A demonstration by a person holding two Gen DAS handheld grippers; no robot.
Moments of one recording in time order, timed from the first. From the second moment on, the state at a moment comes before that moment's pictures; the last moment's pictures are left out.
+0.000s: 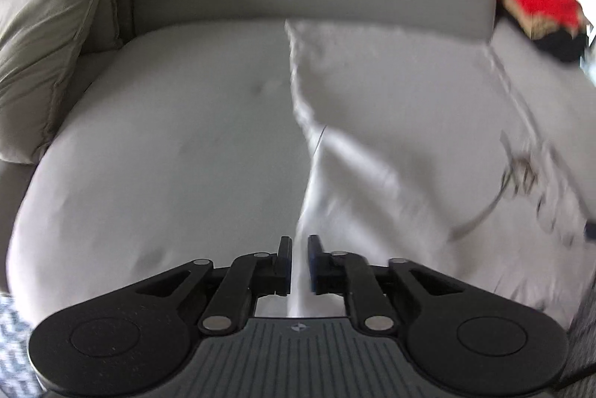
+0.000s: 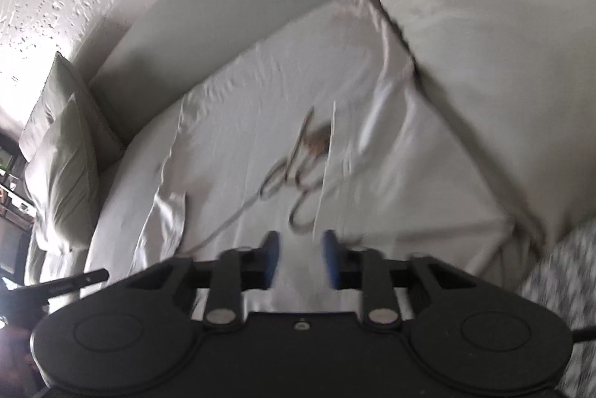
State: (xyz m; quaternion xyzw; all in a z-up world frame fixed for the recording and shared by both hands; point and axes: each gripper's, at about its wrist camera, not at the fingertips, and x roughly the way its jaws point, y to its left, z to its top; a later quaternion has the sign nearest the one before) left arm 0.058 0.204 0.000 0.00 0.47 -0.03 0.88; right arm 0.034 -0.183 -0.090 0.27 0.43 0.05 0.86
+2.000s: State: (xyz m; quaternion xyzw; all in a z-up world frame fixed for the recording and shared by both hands) left arm 0.056 0.114 -0.042 0.05 0.48 -0.01 0.87; right arm 0.071 -0.228 -0.117 0.26 0.45 0.01 0.85
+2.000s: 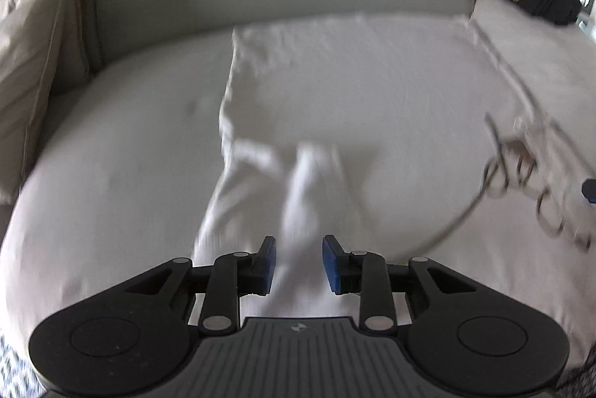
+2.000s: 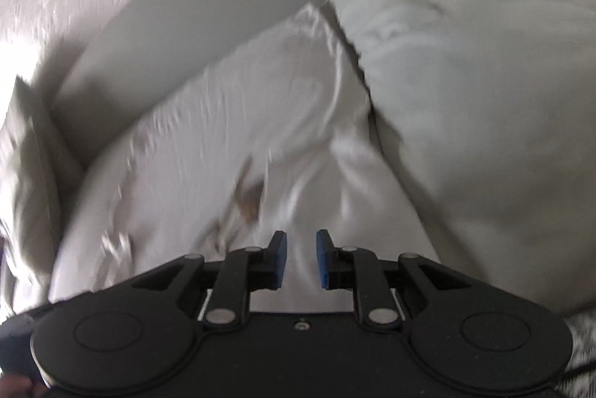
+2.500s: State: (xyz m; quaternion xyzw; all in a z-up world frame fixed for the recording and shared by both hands) left arm -0.052 0.096 -0.025 0.00 0.51 -0.07 0.86; right arm -0.028 -0.212 -0.084 0.29 0.47 0.03 0.84
